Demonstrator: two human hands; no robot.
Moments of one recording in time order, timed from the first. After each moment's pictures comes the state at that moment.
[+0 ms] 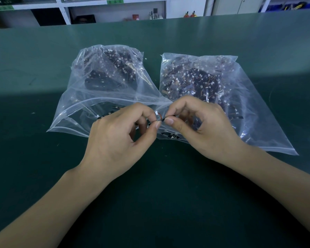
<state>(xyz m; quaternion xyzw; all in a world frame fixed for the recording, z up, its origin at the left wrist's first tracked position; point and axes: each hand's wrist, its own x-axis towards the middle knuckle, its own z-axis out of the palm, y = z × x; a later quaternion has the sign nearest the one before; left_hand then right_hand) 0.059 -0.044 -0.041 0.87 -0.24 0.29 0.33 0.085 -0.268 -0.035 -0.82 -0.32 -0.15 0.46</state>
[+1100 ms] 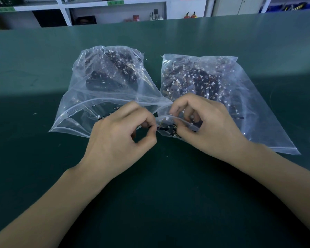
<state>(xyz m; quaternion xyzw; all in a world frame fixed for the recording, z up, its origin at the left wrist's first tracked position) 0.059 -0.043 -0.034 0.89 -0.25 0.28 0.26 0.092 -0.277 -0.035 -0.85 -0.33 -0.20 0.36</state>
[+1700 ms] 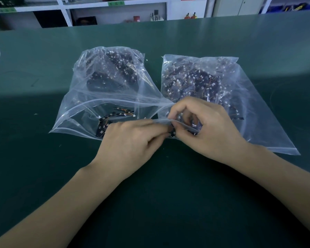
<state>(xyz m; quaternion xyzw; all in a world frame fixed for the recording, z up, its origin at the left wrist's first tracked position) 0.059 -0.057 -0.037 0.91 -0.28 0.26 0.16 0.088 -0.274 -0.033 -0.84 -0.35 -0.21 0.36</state>
